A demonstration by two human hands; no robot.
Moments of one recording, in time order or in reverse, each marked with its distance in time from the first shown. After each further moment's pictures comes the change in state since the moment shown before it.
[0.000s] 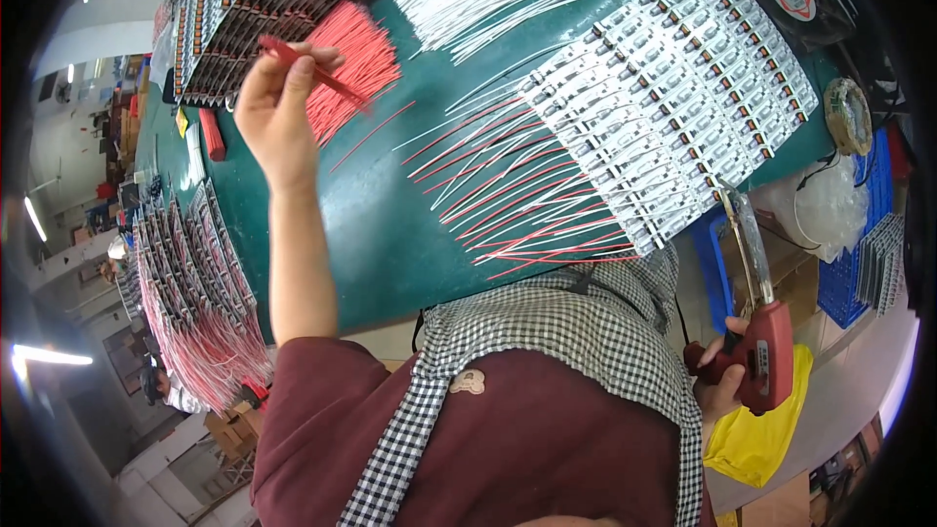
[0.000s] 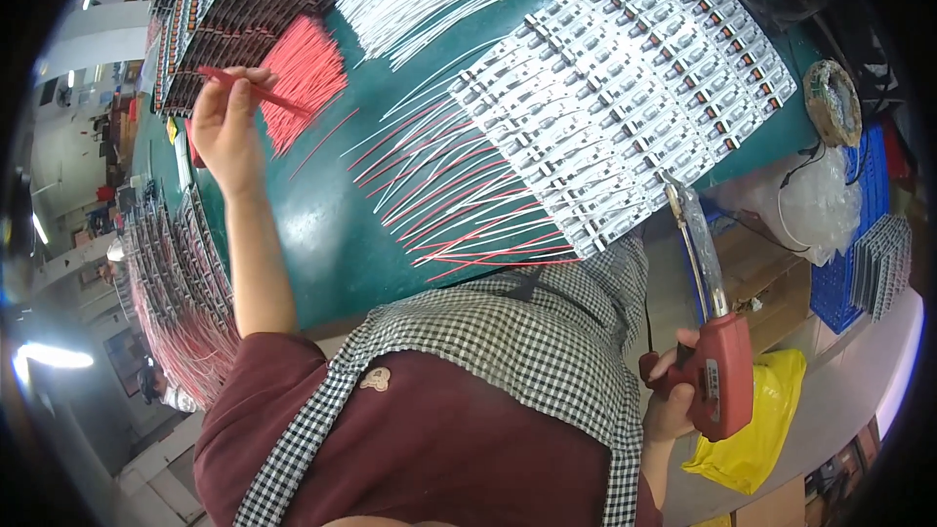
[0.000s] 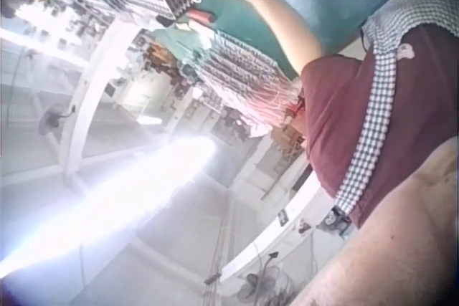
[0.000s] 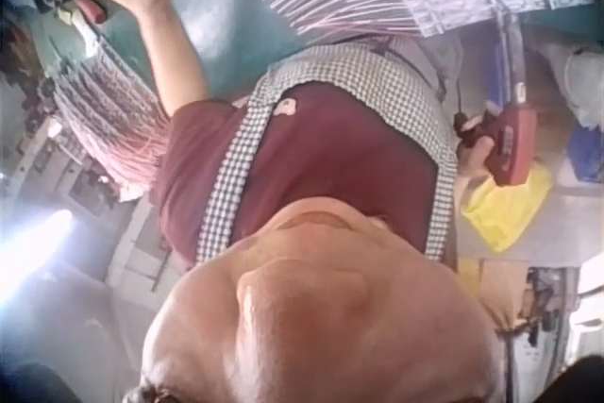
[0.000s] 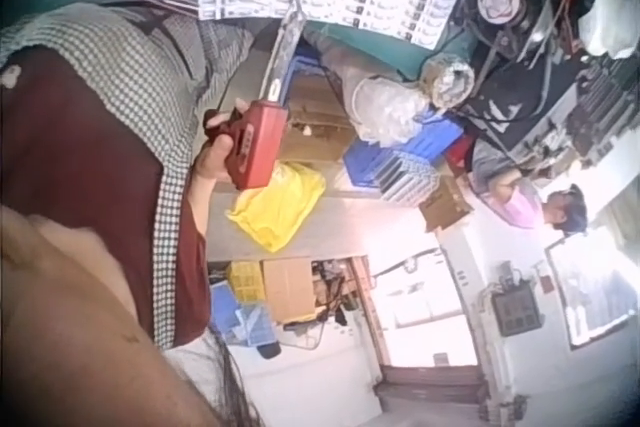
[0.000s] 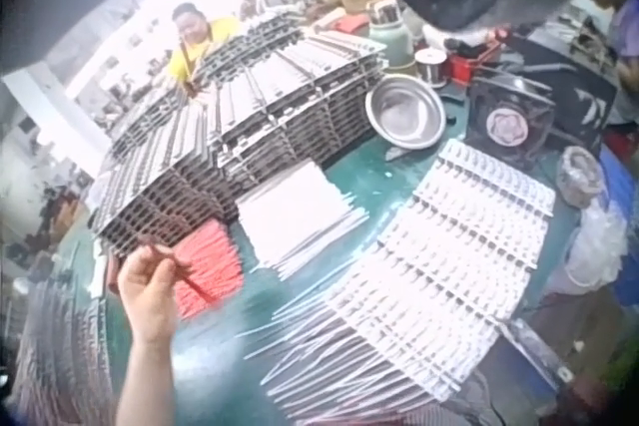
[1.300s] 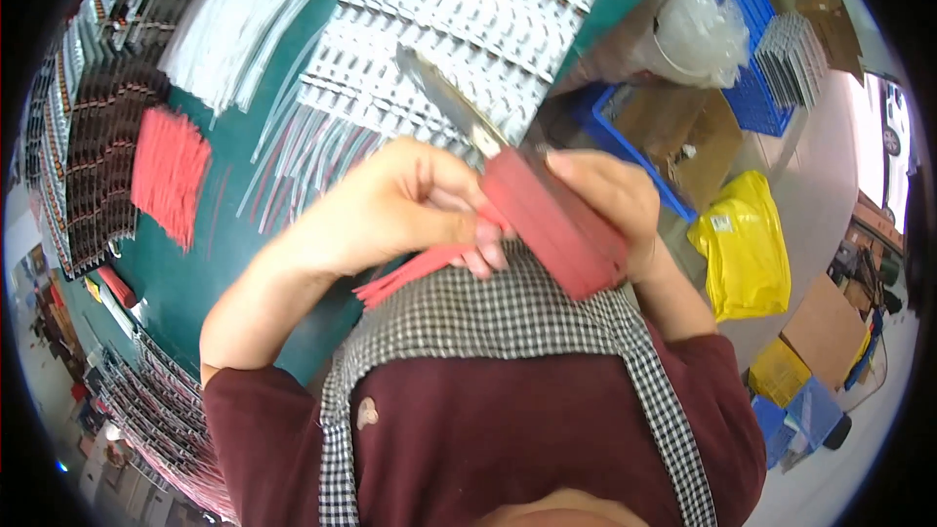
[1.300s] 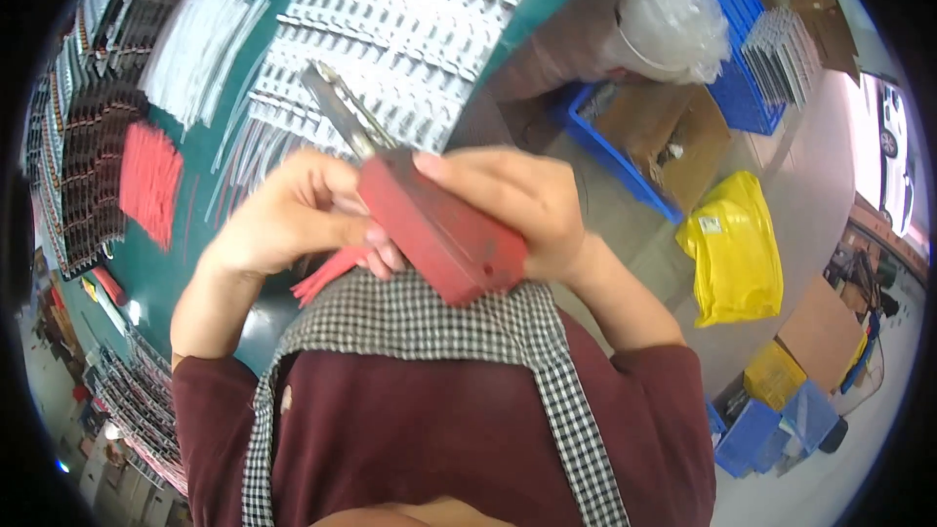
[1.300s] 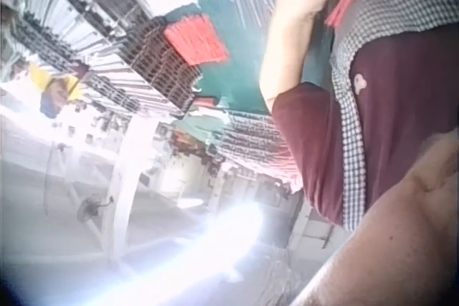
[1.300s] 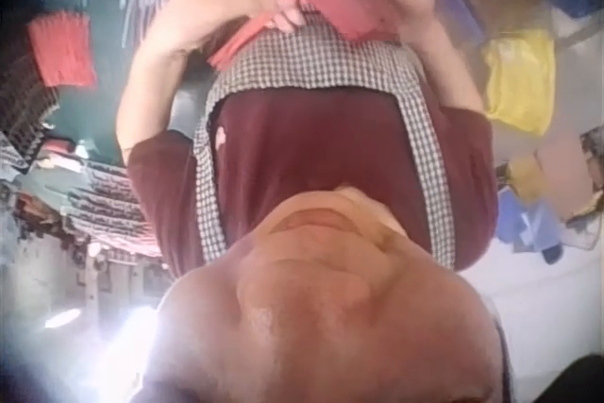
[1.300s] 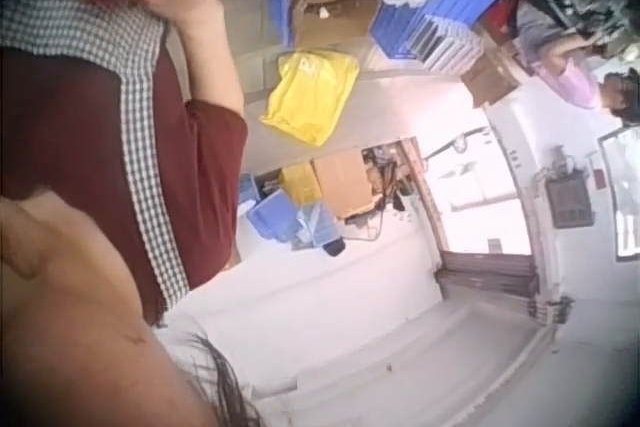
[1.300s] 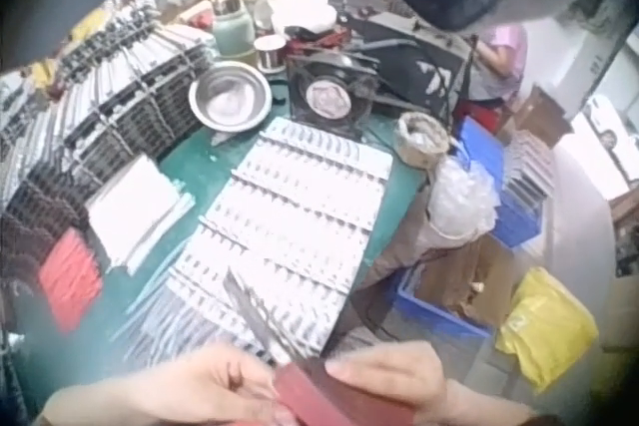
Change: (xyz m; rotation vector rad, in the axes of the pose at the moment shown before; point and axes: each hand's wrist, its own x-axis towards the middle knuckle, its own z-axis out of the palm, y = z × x) left_hand -0.050 0.058 0.159 -0.617 -1.335 -1.126; right_hand 0.075 -0.028 0.059 -0.336 -0.480 -0.734
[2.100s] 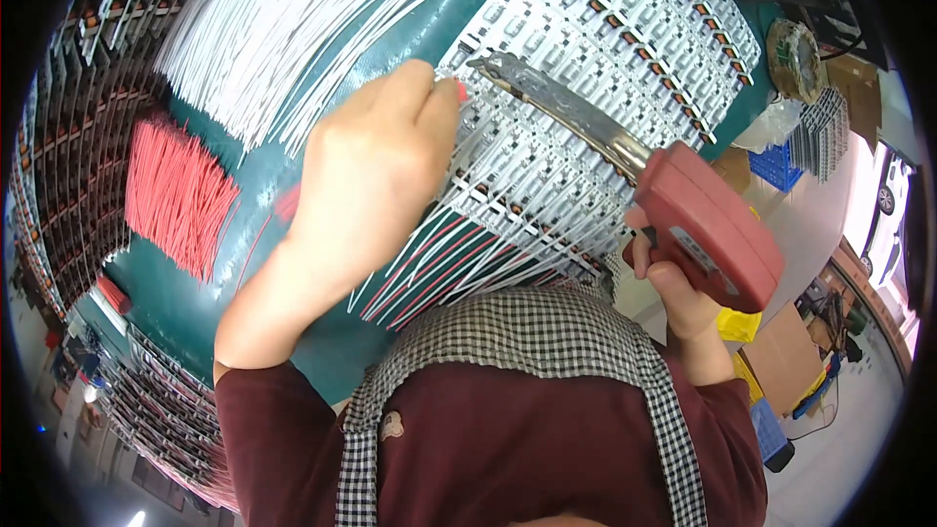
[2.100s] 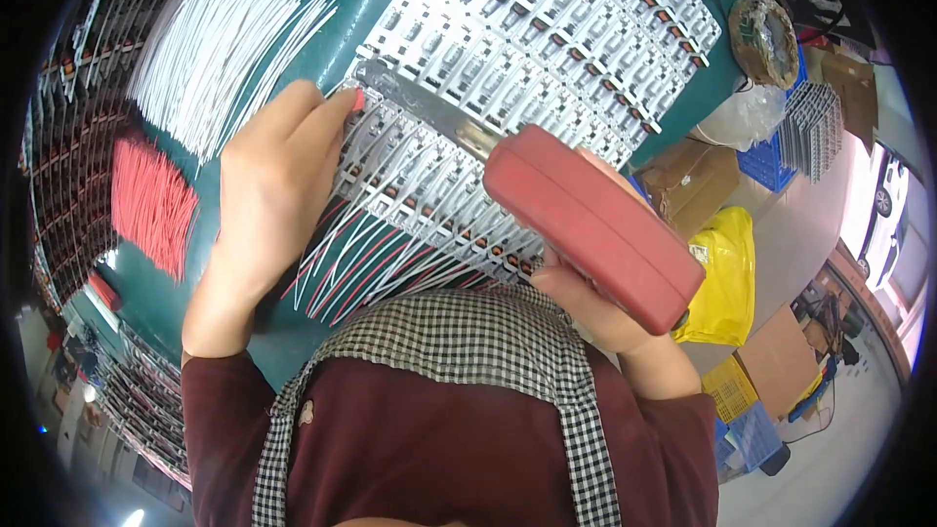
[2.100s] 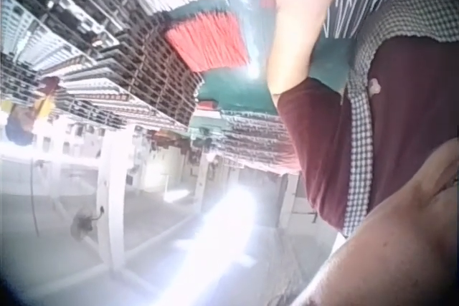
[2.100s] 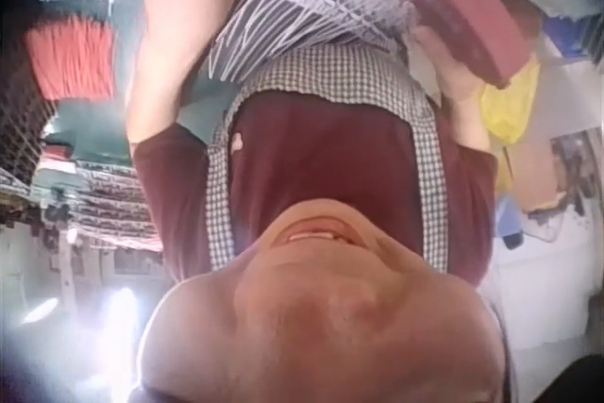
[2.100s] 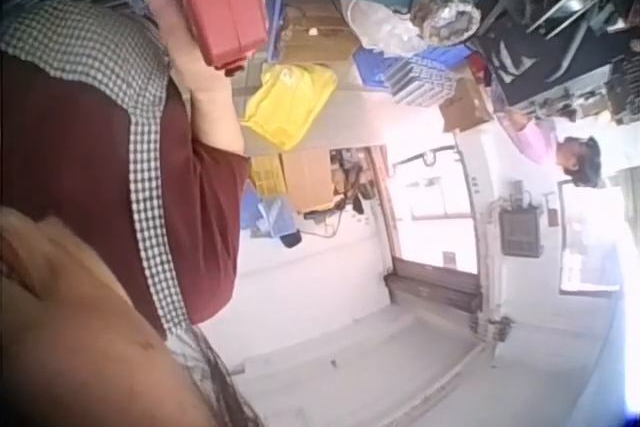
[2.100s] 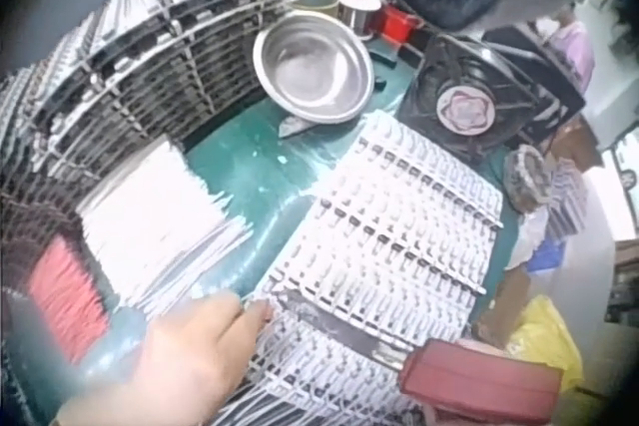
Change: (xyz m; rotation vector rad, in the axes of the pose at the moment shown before) left_hand 0.005 0.026 -0.094 1.709 0.877 0.526; right_hand 0.044 0.008 -0.002 0.457 -0.046 0.950
